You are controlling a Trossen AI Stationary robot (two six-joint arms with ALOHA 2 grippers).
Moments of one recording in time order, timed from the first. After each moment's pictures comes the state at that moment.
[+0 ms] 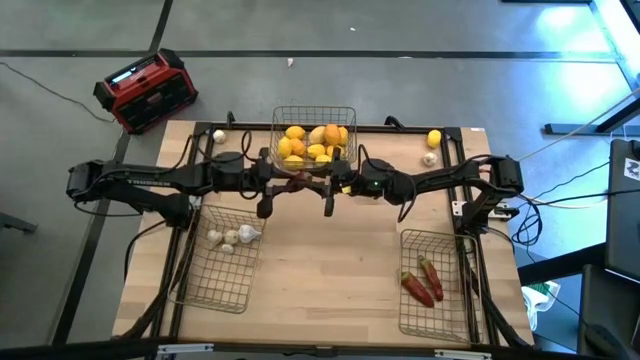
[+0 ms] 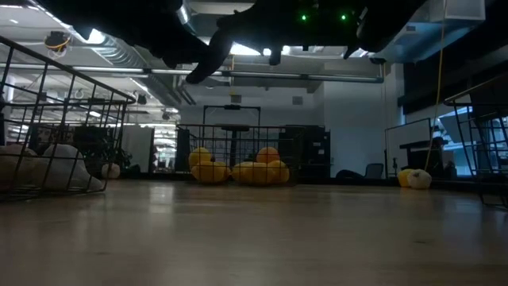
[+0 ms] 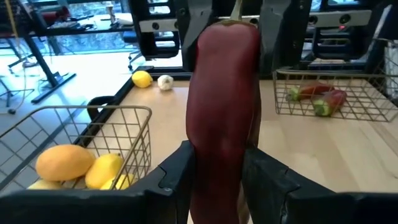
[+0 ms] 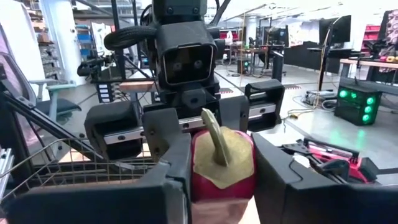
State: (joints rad) left arm 0.17 1.04 0.59 0.19 -0.01 0.08; right arm -0.07 1.72 1.00 0.81 0.01 0.02
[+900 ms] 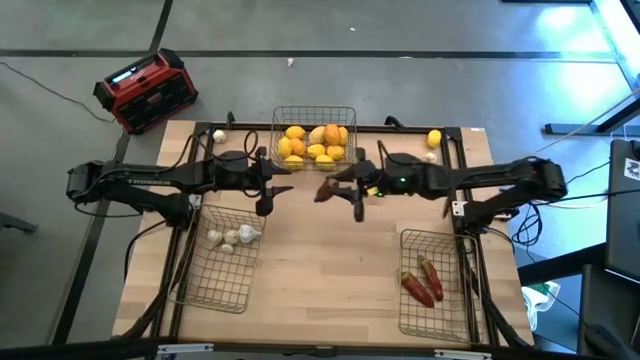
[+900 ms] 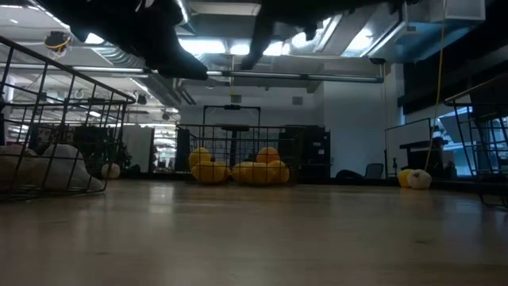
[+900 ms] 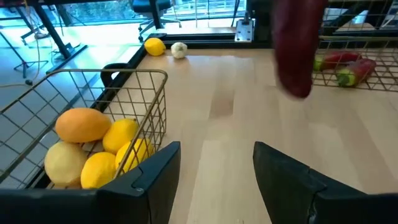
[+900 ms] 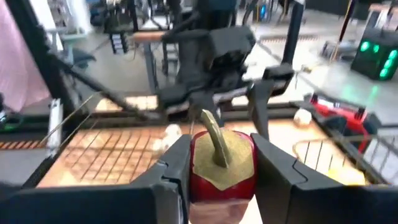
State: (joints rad) left arm 0.20 1.04 0.59 0.06 -0.04 0.09; right arm -0.03 1.39 1.00 0.25 -0.01 0.03
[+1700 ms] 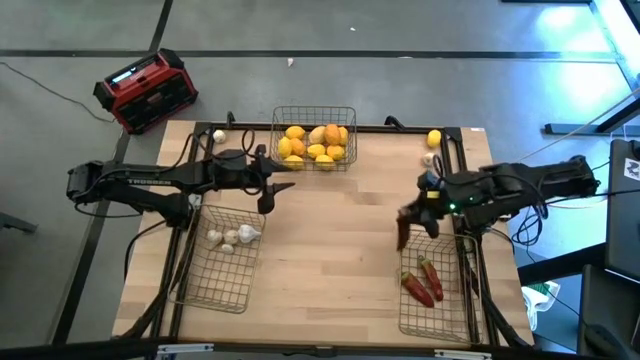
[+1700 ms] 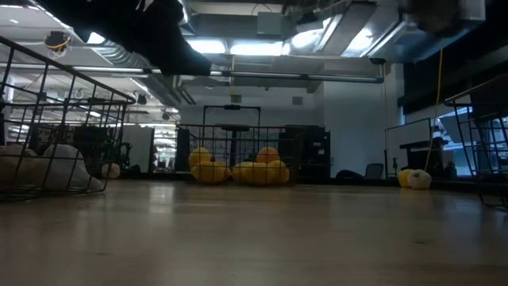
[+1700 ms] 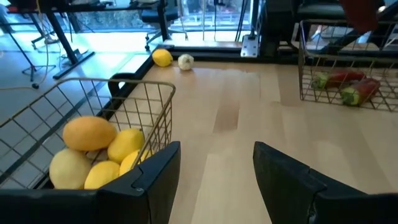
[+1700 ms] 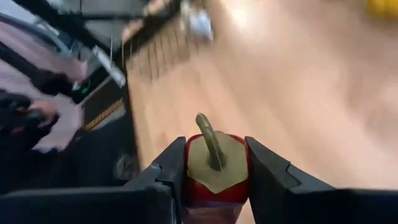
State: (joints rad) left arm 0.21 1.05 0.59 0.11 -0.06 0.06; right arm 0.22 0.87 1.00 -0.71 0.06 0.78
